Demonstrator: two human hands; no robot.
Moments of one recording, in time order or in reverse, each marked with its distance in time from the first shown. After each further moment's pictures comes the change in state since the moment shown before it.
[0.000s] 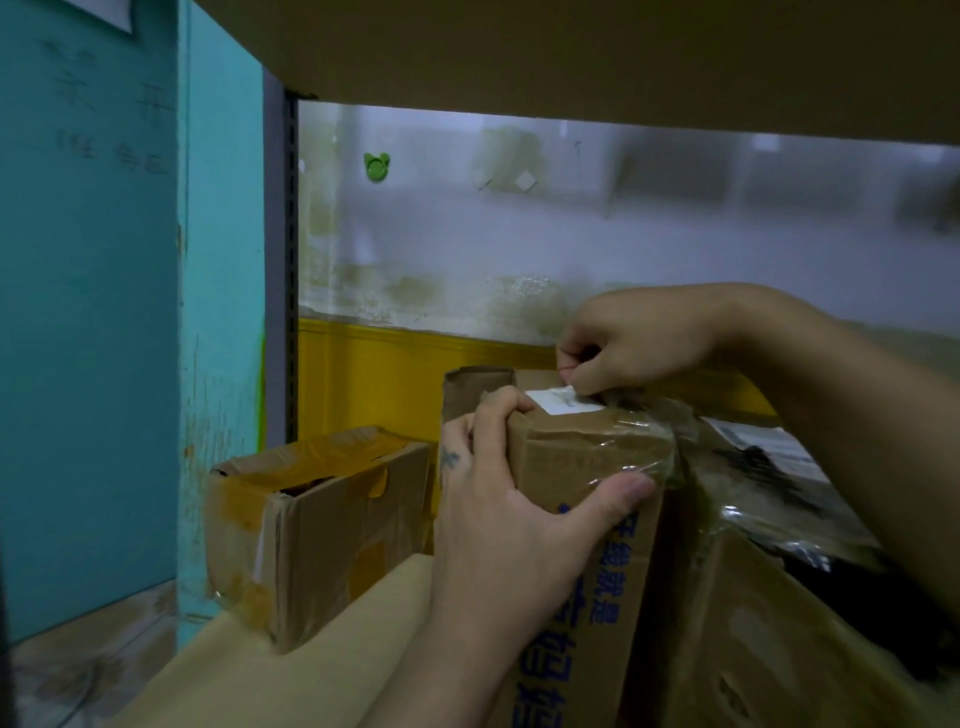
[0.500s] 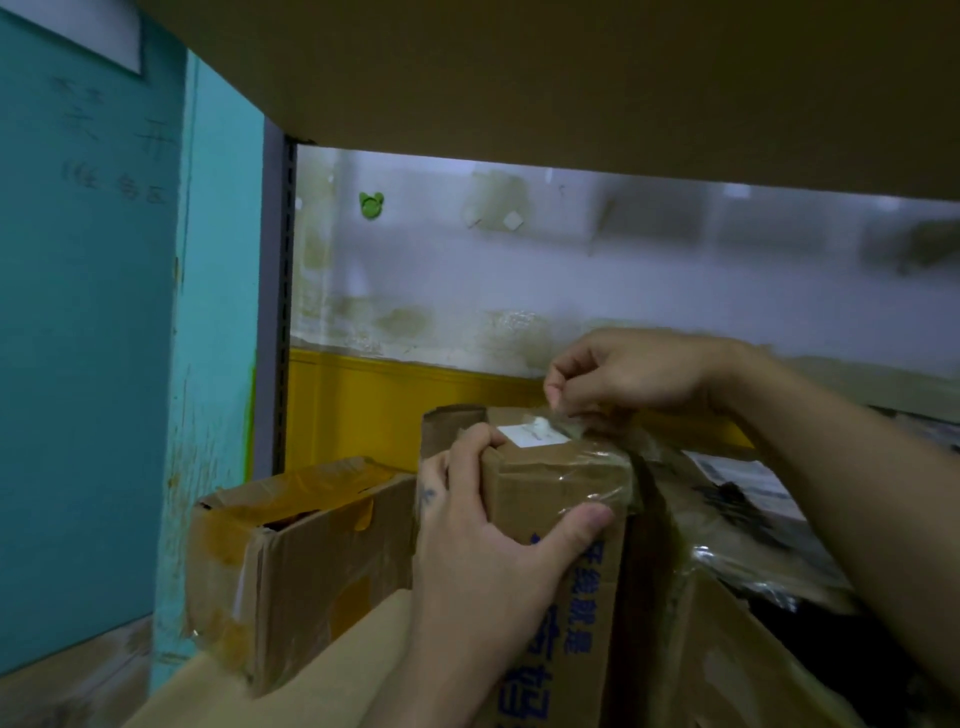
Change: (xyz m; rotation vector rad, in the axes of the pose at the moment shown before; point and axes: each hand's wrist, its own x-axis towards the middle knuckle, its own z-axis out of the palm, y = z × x) left_hand 0.006 -0.004 -0.001 -0.013 0.017 -0.047; right_hand -0.004 0.022 0.007 0.501 0.049 -0.012
